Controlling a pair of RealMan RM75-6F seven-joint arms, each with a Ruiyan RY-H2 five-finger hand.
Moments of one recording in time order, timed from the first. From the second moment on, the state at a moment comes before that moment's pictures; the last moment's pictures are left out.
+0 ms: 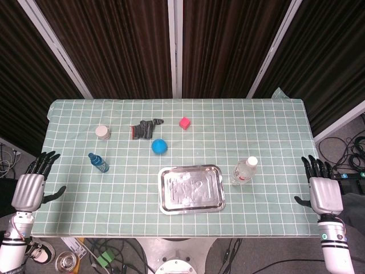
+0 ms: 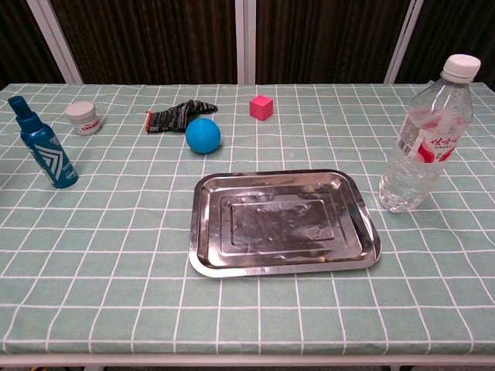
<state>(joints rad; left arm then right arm) -0.18 -1.29 -0.07 -1.43 1.49 1.46 -0.12 0.22 -1.18 0.08 -1.74 -1.20 1.37 -0.36</state>
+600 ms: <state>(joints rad) -0.18 -1.29 -0.07 -1.44 1.50 1.45 -0.11 0.23 -1.12 0.10 -1.76 -1.21 1.22 -0.06</state>
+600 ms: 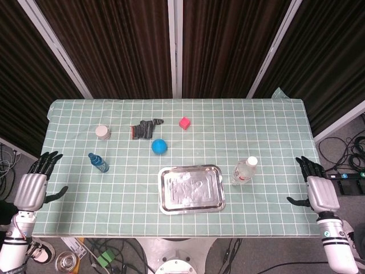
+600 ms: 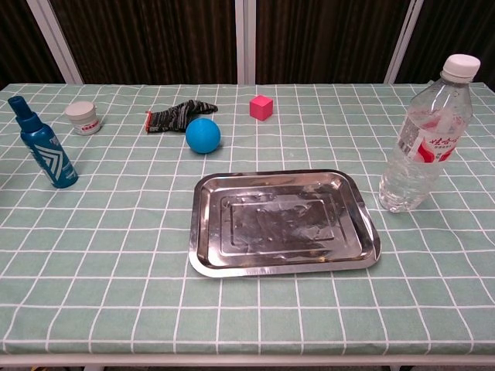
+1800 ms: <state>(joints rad) -0.18 -1.30 -0.06 -1.37 1.49 1.44 -0.16 0.60 -1.48 0.09 -1.15 -1.54 0.87 1.10</state>
